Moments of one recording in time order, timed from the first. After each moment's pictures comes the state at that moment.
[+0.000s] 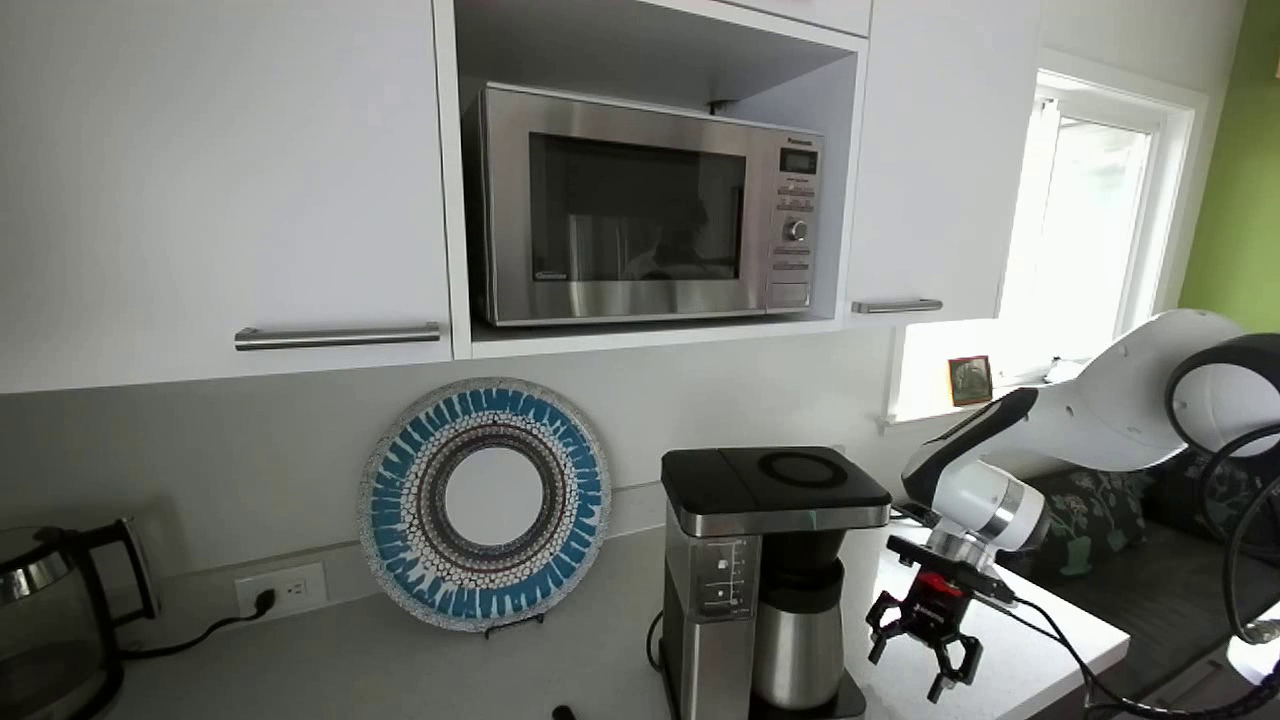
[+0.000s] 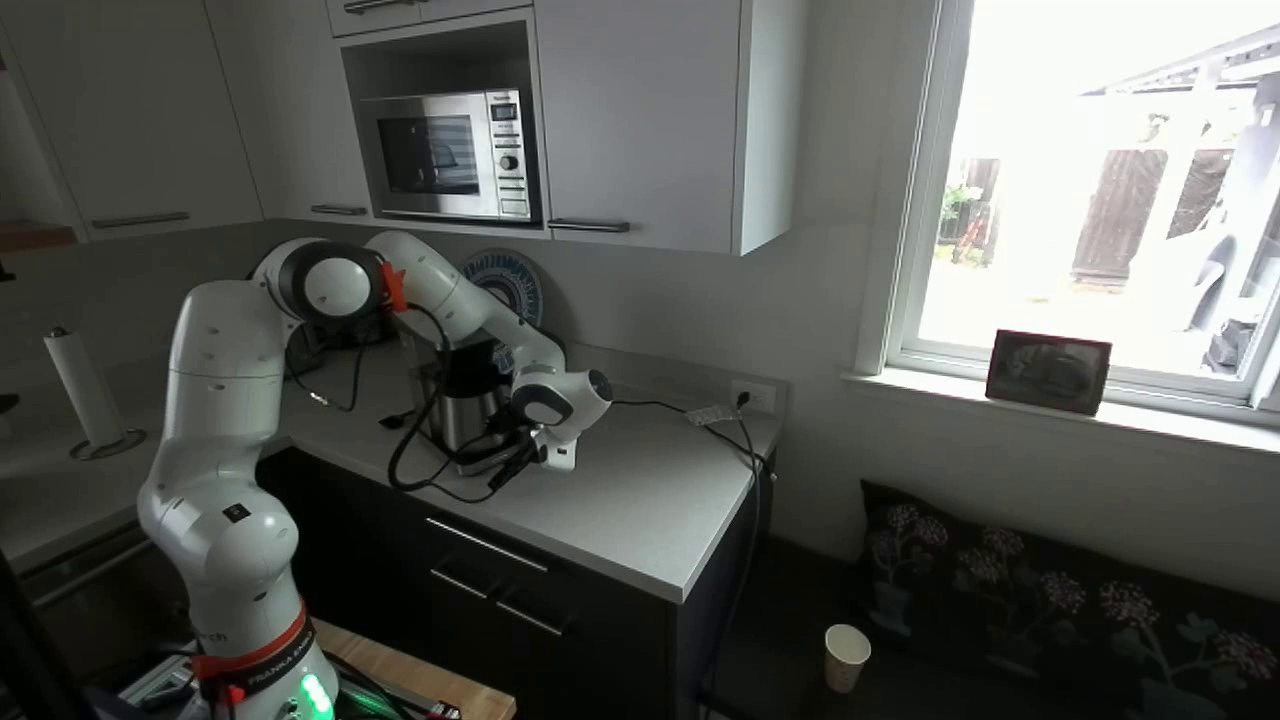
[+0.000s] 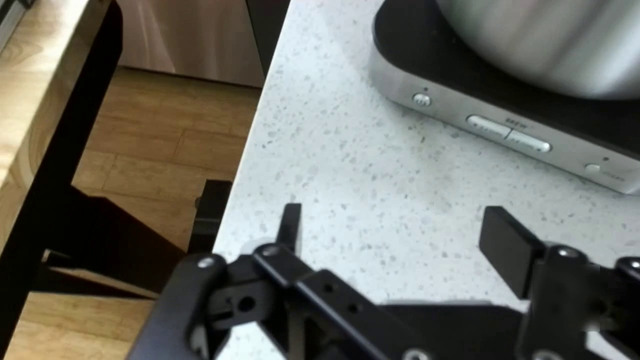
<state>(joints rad) -0.19 0.31 -0.24 -2.17 0.75 1.90 0.57</state>
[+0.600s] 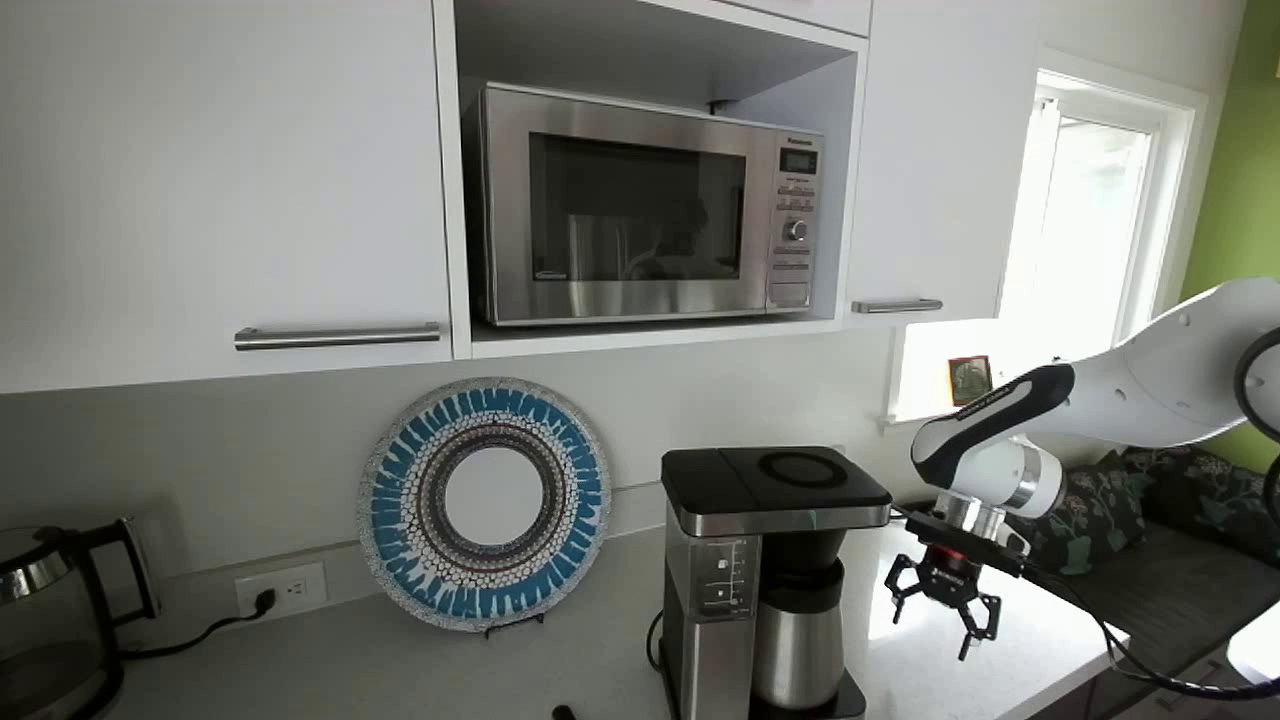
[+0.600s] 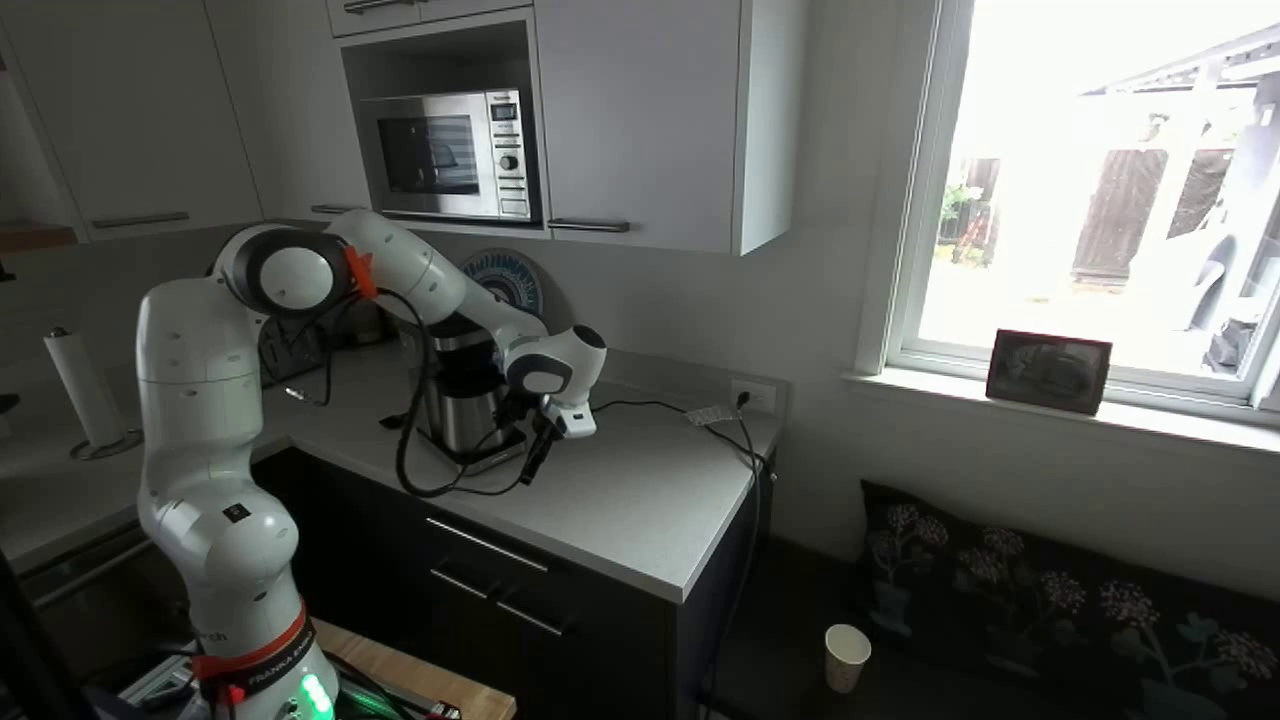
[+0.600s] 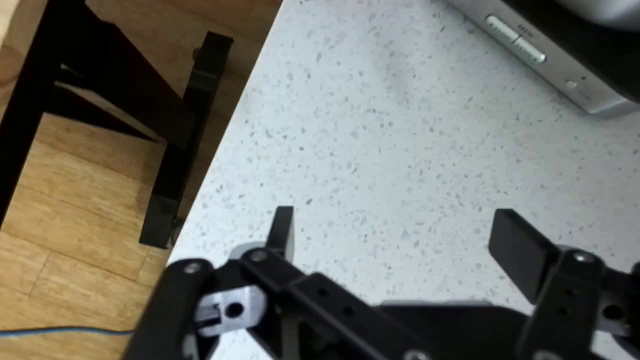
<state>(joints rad) -0.19 0.18 -0.25 -2.19 0.48 2.07 0.53</state>
